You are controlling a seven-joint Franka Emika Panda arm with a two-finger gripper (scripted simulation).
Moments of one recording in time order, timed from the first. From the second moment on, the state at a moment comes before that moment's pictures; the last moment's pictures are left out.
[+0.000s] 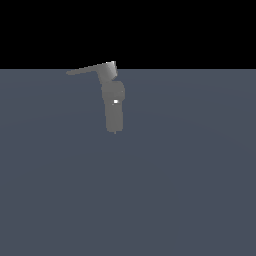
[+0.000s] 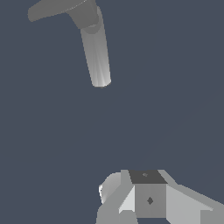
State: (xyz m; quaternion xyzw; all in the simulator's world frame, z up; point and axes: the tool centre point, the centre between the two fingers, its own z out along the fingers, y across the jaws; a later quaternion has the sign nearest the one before) arm -0.239 -0.013 0.476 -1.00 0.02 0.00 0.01
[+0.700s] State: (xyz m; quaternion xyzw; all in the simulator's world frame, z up) arm -0.231 -0.022 0.480 -1.00 0.02 -0.01 0.02
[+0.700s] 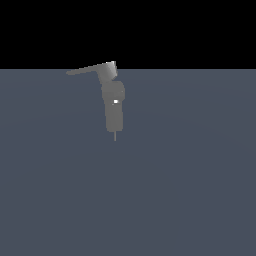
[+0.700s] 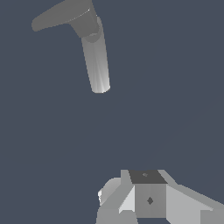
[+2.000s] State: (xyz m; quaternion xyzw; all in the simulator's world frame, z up) arm -0.137 0.003 0.481 -0.98 0.18 0.02 0.03
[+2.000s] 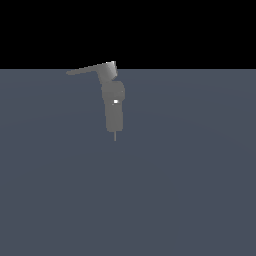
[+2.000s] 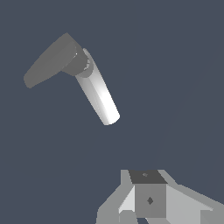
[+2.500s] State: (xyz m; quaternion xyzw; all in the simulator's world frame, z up) arm -0.073 0.028 0.463 -0.96 0.29 0.05 0.03
